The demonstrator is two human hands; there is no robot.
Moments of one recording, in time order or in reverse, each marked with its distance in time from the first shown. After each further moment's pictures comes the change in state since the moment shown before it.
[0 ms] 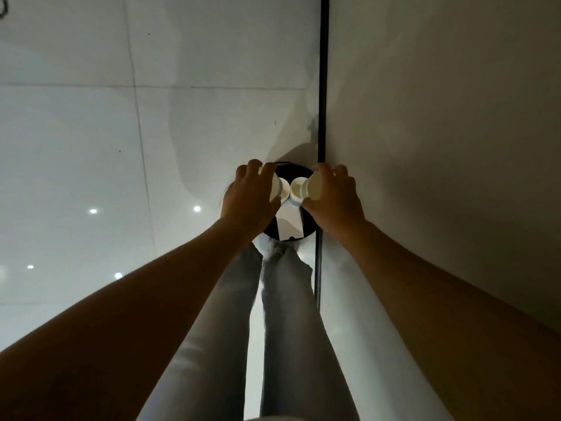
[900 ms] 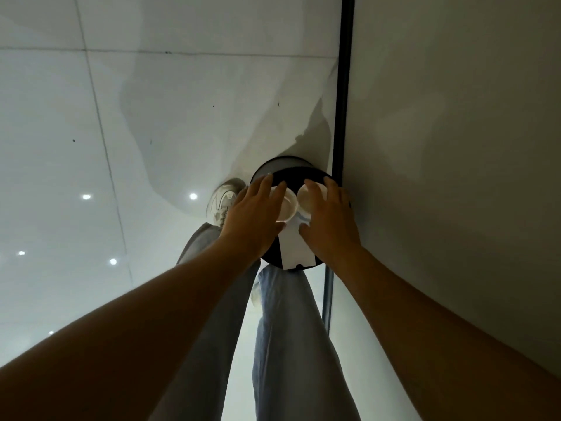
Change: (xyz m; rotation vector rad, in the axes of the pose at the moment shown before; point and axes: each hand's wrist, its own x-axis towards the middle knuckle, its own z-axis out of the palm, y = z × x) left_hand 0.101 -0.064 0.124 0.223 -0.223 0.144; right_hand 0.109 0.055 0.135 -0.150 -0.097 -0.082
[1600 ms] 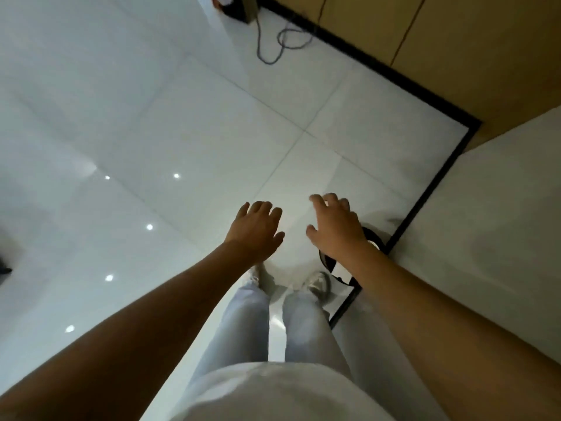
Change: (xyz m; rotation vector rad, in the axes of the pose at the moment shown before) left_hand -0.416 0.012 -0.138 -0.124 0.300 -0.540; right_hand -0.288 -0.242 -0.169 -0.444 0.004 -0.666
